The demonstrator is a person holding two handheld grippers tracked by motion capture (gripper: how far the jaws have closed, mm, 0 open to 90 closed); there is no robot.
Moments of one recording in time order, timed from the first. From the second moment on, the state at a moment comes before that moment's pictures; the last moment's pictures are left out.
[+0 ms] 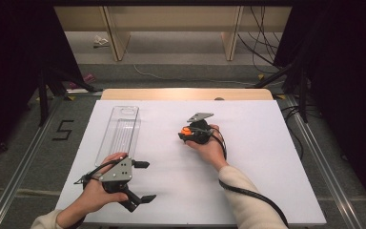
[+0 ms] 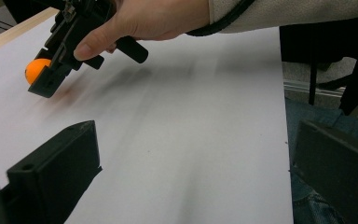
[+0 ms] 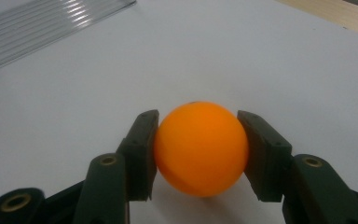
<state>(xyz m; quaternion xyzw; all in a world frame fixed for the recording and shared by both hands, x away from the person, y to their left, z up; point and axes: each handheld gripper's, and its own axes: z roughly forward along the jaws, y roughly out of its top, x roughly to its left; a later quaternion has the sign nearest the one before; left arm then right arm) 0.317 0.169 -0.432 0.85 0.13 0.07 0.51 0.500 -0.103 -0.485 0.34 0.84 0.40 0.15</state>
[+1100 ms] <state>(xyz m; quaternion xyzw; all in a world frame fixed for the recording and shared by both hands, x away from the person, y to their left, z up) 0.316 0.169 -0.431 0.85 0.13 0.07 0.51 0.488 -0.102 -0.467 0.34 0.82 0.43 0.15</state>
